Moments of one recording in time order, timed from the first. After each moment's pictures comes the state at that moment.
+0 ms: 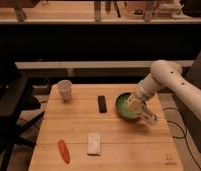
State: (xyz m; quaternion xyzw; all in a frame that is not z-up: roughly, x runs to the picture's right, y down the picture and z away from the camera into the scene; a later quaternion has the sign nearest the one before) arm 0.175 0.071 0.733 -0.33 -0.16 0.20 0.91
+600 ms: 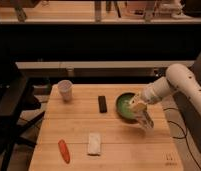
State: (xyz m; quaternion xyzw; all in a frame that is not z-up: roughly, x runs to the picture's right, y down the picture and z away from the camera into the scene) arm 0.165 0.078 0.708 -0.35 -0.29 0.23 0.86
